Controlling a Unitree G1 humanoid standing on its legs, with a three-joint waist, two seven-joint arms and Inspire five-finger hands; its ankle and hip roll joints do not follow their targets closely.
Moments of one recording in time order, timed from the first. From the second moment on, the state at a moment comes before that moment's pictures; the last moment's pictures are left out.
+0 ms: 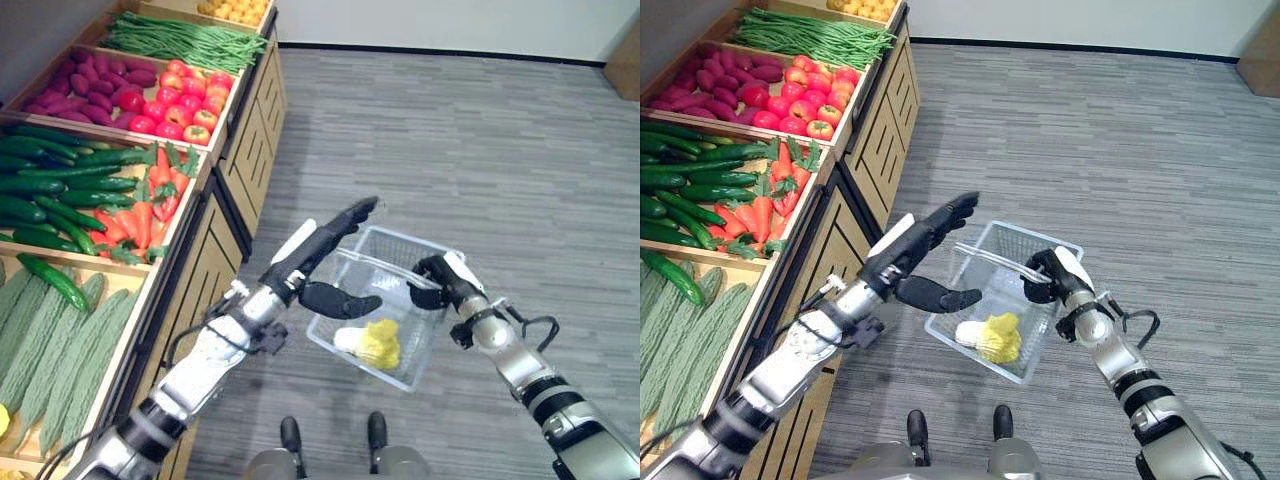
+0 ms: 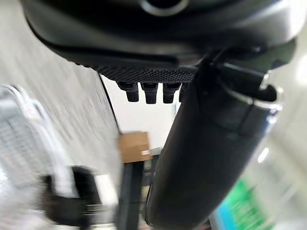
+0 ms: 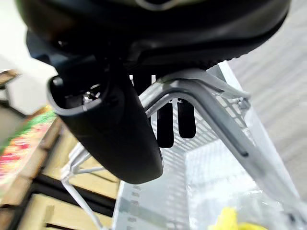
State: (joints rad) left arm -0.11 0.59 -0.43 -0.24 -0.57 -0.22 -0.14; right arm -0.28 -0.59 0.37 0.66 -0.09 -0.08 -0.12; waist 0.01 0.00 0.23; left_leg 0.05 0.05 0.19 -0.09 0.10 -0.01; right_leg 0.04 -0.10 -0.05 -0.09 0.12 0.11
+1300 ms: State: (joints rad) left arm 0.15 0.27 -0.16 1.18 0.16 -0.15 0.11; right arm 0.17 -0.41 0.06 0.93 -0.02 -0.14 -0.18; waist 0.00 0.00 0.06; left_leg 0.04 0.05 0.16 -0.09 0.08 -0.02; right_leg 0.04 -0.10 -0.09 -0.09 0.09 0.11
